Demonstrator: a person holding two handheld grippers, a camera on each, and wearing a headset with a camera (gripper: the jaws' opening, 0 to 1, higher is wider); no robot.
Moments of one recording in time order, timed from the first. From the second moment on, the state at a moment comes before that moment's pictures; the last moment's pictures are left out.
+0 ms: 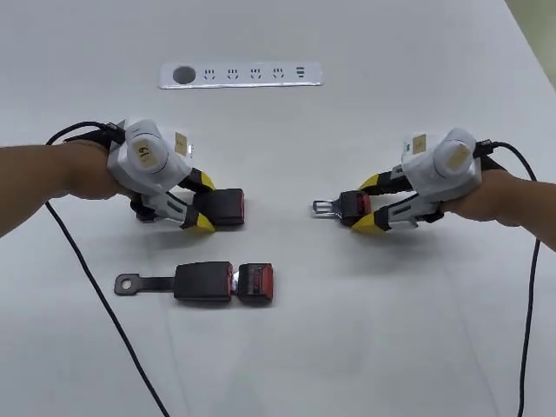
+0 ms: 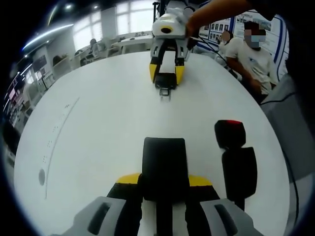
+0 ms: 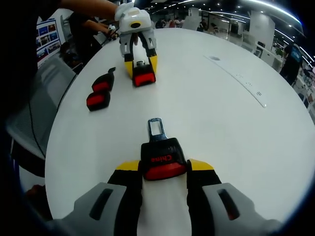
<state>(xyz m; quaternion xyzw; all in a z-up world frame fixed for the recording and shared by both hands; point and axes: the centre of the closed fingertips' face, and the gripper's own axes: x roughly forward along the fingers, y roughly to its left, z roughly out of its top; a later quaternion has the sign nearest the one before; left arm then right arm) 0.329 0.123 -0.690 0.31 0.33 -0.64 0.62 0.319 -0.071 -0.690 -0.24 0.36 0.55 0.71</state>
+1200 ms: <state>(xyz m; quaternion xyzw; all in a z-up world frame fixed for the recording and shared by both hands) 0.329 0.125 -0.688 0.31 0.35 -0.63 0.62 0.330 0.041 -0.688 -0.21 0.31 0.59 0.71</state>
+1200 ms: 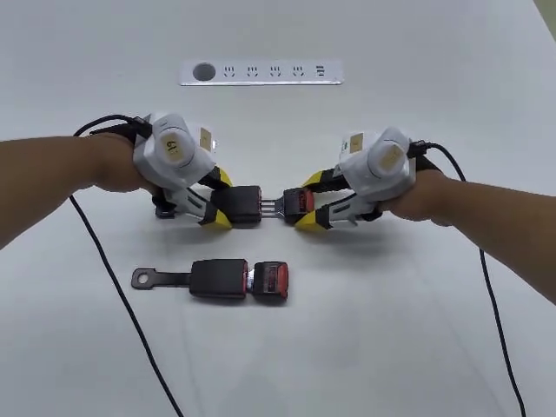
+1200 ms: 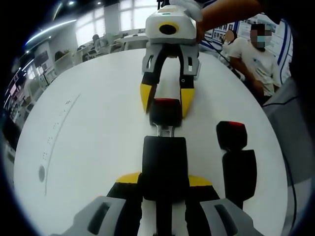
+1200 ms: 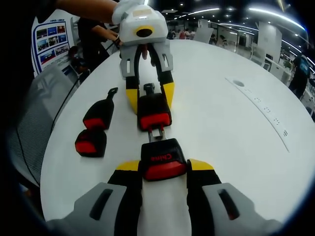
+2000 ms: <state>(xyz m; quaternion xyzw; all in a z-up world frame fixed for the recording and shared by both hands) 0.329 0.126 -0.690 0.32 0.35 -0.63 0.61 0.332 0.065 -0.690 -0.19 0.32 0.58 0.72</state>
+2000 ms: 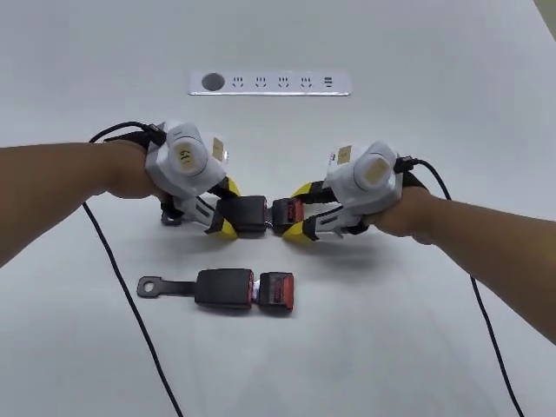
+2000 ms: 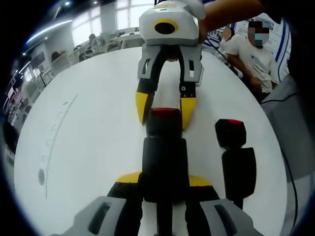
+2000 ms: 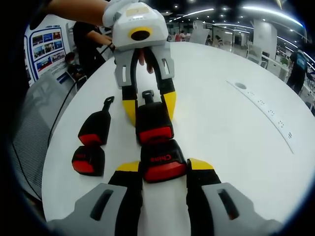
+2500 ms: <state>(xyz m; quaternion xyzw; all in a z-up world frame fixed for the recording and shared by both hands) 0.324 0.122 -0.685 0.33 0.35 -0.63 0.61 0.333 0.068 -0.692 -0.20 0.32 0.57 0.73</state>
